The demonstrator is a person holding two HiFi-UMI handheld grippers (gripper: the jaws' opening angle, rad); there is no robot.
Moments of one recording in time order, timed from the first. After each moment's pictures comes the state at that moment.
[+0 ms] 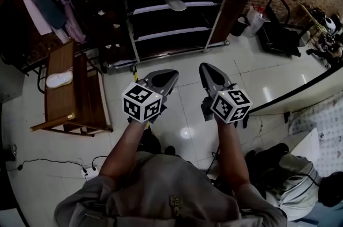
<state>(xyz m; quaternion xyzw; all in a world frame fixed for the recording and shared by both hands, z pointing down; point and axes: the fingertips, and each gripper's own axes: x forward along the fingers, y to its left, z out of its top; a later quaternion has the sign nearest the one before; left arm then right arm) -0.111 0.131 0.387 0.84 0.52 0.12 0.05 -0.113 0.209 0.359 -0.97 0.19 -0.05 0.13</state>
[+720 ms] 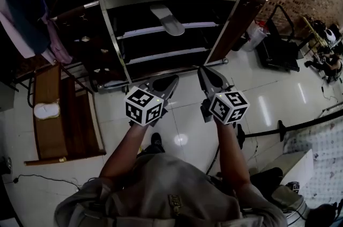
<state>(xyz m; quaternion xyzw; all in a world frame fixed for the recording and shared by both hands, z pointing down) 0.103 0.195 0.401 0.84 0.52 0.13 0.07 0.108 0.270 0.371 -0.97 0.19 -0.07 0.10</state>
